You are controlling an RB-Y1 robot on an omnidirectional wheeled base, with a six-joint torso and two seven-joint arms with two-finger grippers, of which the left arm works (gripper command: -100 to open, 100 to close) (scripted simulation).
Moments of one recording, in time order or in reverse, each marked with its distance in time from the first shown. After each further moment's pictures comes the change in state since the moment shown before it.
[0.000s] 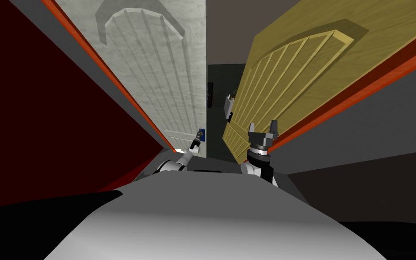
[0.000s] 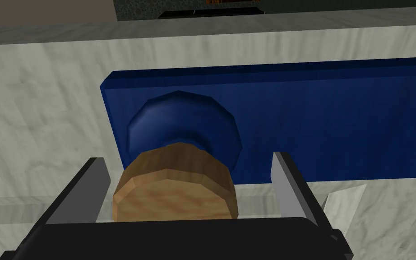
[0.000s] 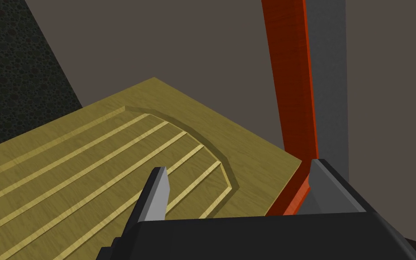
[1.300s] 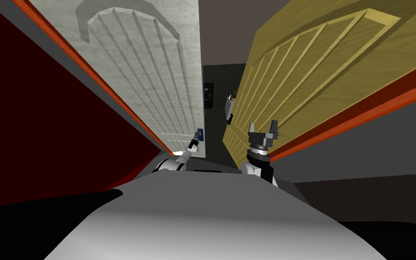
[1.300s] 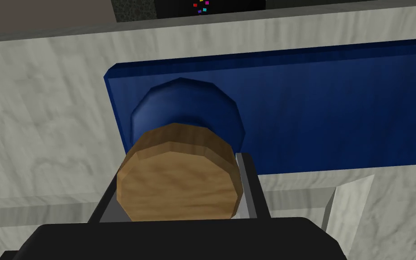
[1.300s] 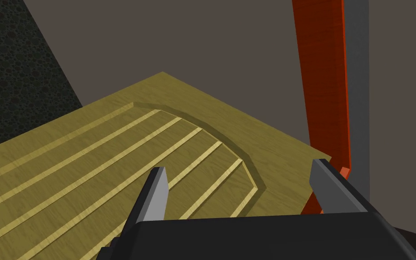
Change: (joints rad) arm -0.026 0.027 0.042 0.049 0.012 -0.012 -0.021
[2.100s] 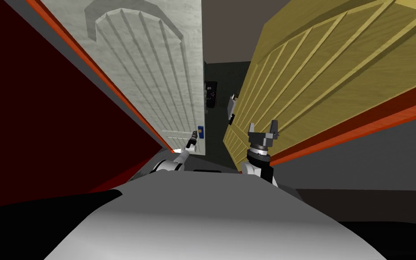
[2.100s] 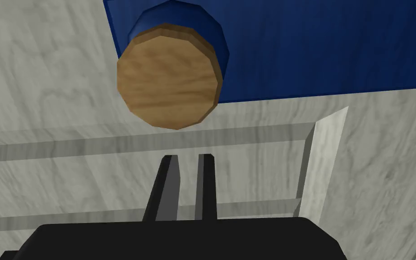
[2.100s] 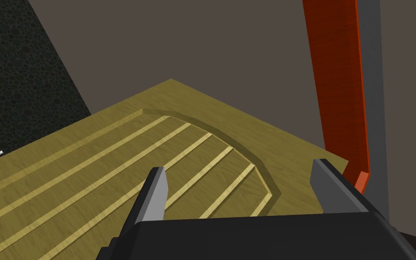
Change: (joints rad) arm 0.019 0.032 0.034 -0.042 0.010 0.016 -0.013
